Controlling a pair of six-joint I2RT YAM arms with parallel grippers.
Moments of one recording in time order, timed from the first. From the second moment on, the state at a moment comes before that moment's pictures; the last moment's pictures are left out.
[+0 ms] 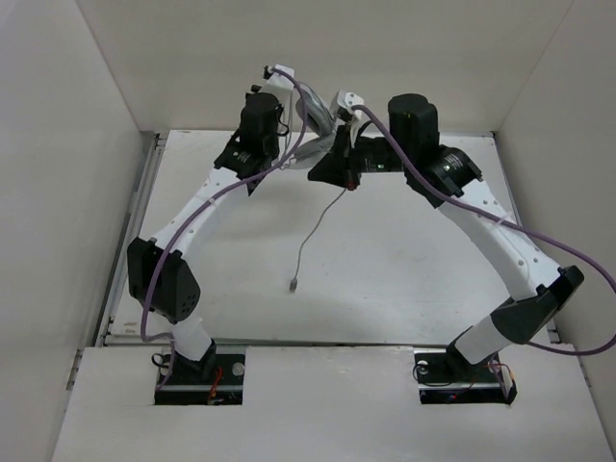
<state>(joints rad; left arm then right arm) -0.47 1.71 1.67 -0.06 -0.60 0.32 0.65 1.55 1.80 -0.49 -0.78 -0.02</state>
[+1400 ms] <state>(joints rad) -0.72 1.36 1.57 -0.39 -0.25 0.25 0.44 1.64 1.82 -0.35 -0.07 -0.62</state>
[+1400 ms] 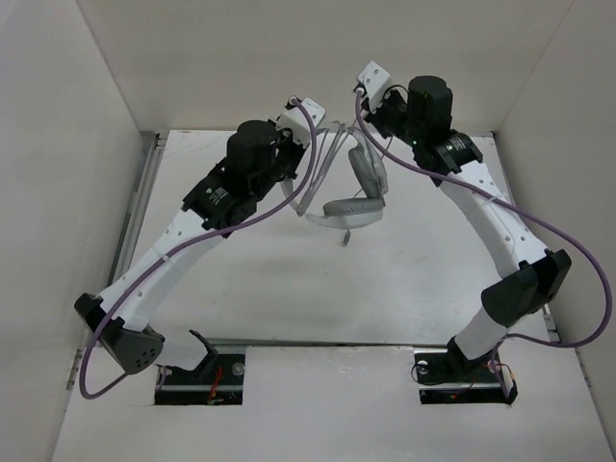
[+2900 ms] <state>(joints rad) -0.61 1.66 2.33 -0.53 -0.28 0.08 0.64 1.75 1.20 0.66 -0.92 1.01</state>
